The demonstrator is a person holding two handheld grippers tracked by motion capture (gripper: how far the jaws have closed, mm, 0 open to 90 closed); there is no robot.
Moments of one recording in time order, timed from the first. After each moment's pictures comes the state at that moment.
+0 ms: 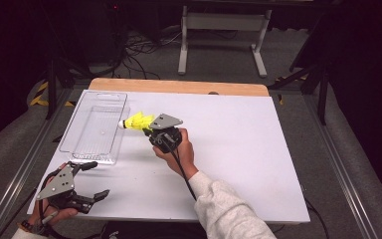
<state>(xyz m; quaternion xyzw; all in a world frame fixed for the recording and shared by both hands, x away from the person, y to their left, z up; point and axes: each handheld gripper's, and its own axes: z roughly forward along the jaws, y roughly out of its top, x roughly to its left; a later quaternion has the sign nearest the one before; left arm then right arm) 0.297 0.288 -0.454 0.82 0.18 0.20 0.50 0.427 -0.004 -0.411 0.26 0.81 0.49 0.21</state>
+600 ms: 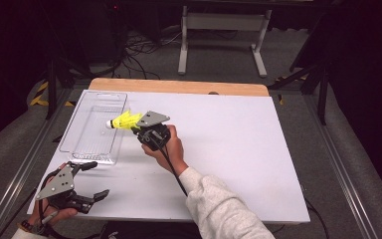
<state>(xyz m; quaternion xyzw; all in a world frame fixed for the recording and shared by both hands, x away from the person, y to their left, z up) 0.298 0.288 -0.454 0.82 0.19 0.20 0.51 0.433 0.026 -0.405 0.23 0.82 0.49 0.20</state>
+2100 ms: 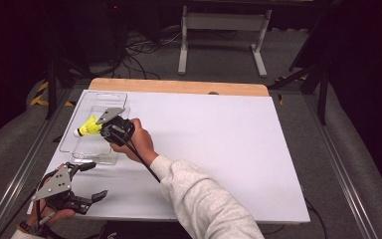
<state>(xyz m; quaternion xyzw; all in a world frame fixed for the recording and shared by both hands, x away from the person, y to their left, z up) 0.295 0.294 -0.454 0.81 0.18 0.20 0.51 0.449 0.117 -0.402 0.15 0.87 0.45 0.15</state>
